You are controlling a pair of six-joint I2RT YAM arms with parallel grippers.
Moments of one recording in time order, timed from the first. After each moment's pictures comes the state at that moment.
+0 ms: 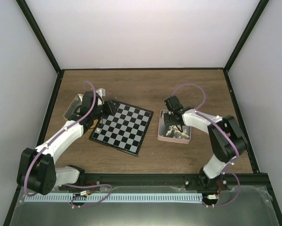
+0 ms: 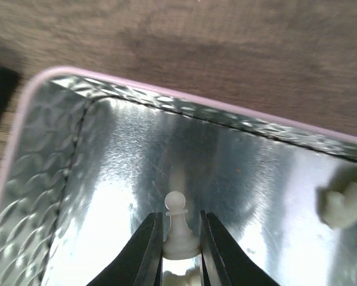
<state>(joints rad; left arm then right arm) -0.34 1.26 0.80 -0.15 0.22 -0.66 0.48 1.69 0.94 -0.39 0.15 0.31</state>
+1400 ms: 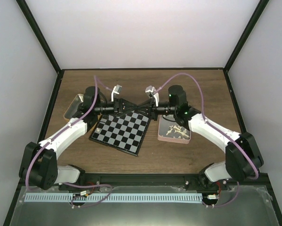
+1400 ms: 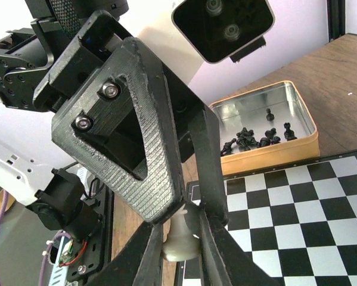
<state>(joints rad) -0.39 1.32 0.84 0.23 1.02 -1.02 0.58 1.40 0.94 0.18 -0.87 0.19</state>
